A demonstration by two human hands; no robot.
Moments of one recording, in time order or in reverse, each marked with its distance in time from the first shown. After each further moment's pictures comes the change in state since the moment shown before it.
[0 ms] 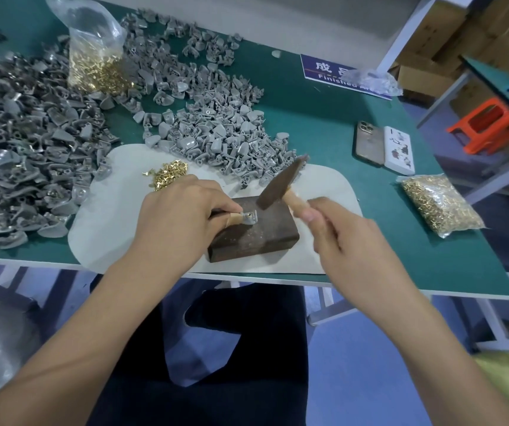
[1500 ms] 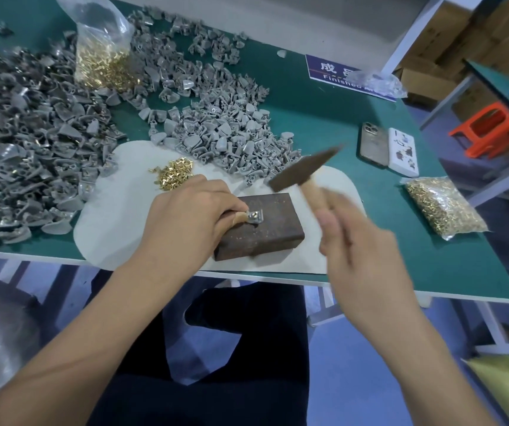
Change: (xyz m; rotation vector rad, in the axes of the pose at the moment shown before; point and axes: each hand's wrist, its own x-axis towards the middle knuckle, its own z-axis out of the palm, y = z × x) left_hand -0.007 -0.003 0.003 0.043 0.051 0.120; right_hand -0.019 -0.017 0.002 0.004 0.144 -0.019
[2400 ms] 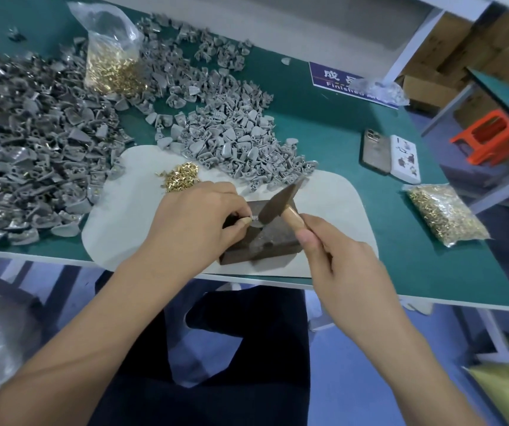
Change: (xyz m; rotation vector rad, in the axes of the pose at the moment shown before) left_hand 0.005 0.003 -0.007 0.057 -0.053 0.002; right_hand -0.001 0.003 0.018 -0.100 -0.139 0.098
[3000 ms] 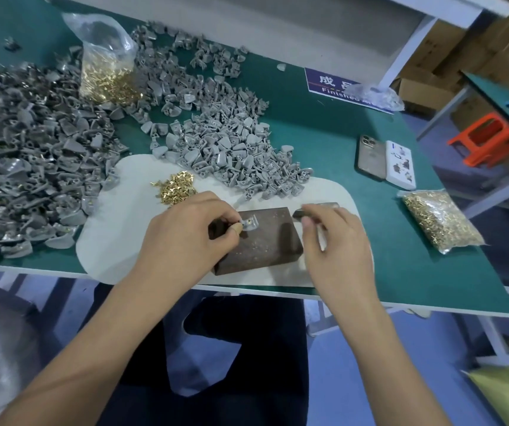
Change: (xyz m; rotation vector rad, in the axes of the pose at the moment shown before) left_hand -0.005 -0.001 0.007 -0.253 0.006 -0.200; right_hand 0.041 0.027 0.023 0.082 0.319 -0.028
